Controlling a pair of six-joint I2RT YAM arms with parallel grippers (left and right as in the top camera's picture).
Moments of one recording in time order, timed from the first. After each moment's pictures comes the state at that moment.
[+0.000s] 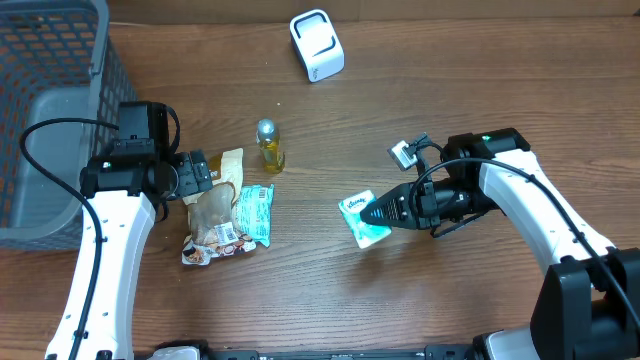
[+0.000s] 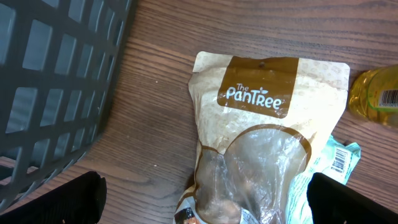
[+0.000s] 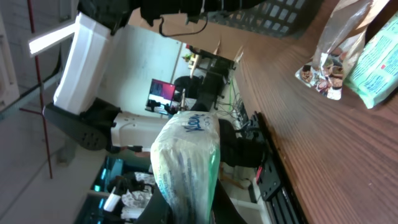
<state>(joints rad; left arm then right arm) 0.04 1.38 1.17 -0.97 -0.17 -0.25 0.19 1.63 1.14 -1.56 -1.54 -0.85</state>
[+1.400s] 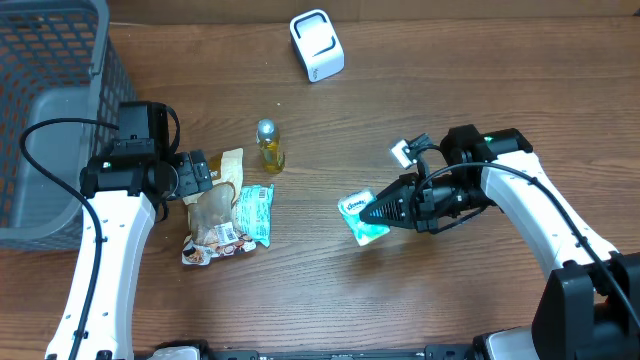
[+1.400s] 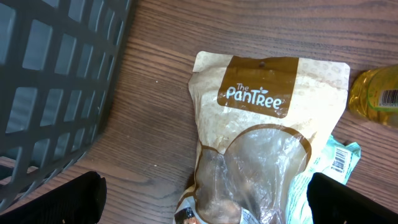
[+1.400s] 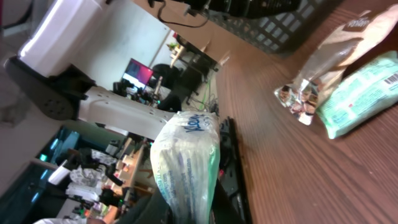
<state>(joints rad) 0.04 1.38 1.17 -0.97 -0.17 -0.25 0.19 1.62 1.14 -1.37 -1.47 -0.91</state>
